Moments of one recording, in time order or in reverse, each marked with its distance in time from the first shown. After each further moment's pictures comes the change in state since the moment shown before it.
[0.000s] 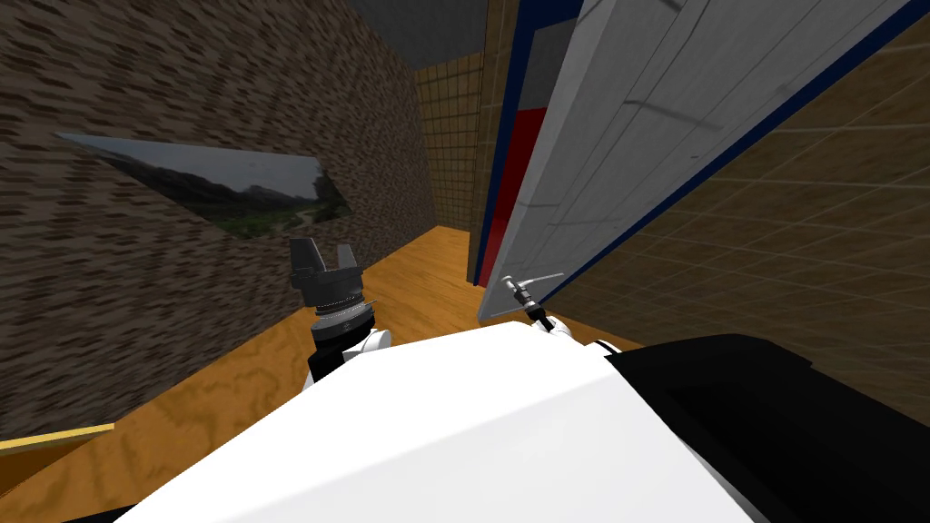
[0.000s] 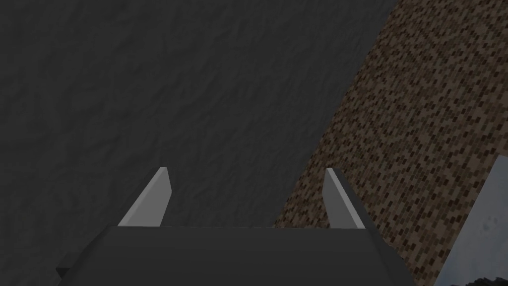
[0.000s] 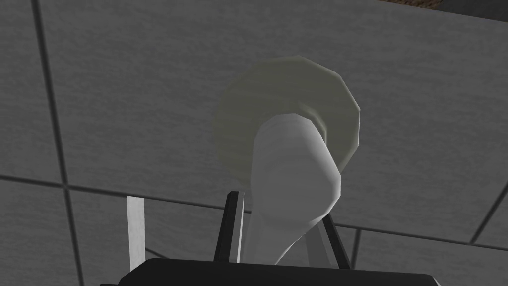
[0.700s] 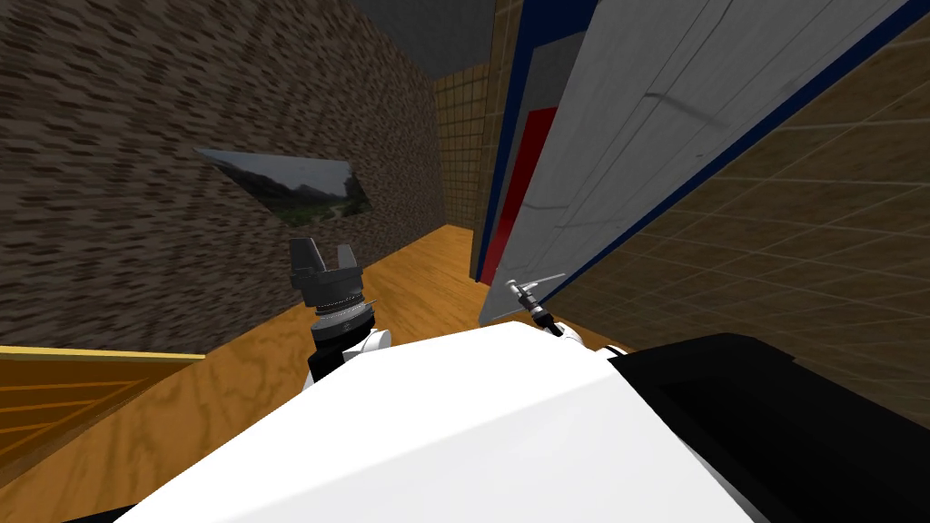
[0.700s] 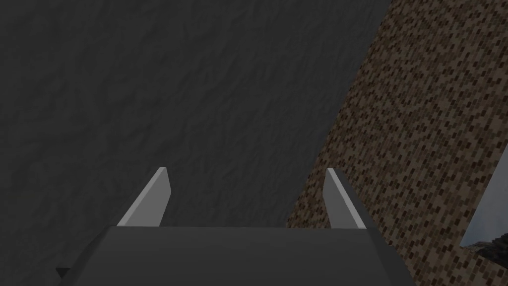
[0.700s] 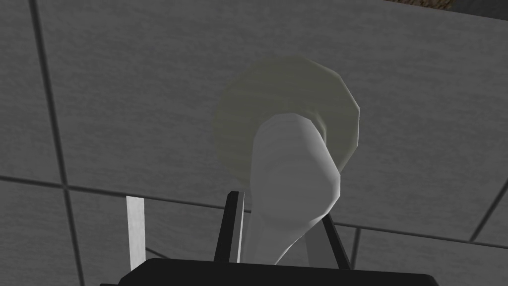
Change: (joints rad) arm 0.056 -0.041 0.017 0.026 0.000 -0.106 -0.032
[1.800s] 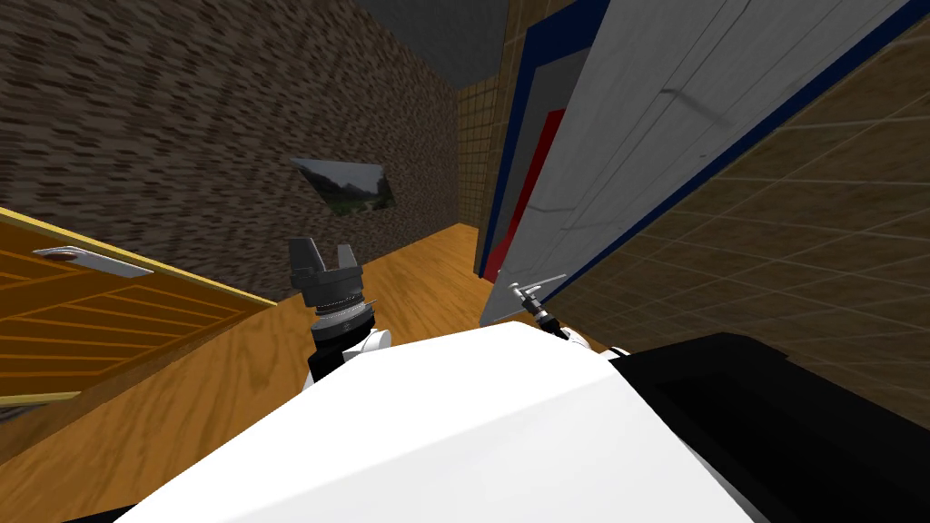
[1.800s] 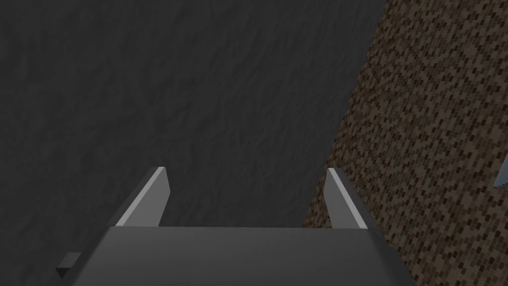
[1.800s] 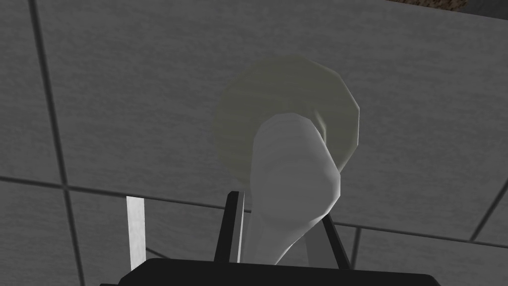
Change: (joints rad) arm 0.022 -0.021 0.016 0.056 -0.001 -0.091 -0.017
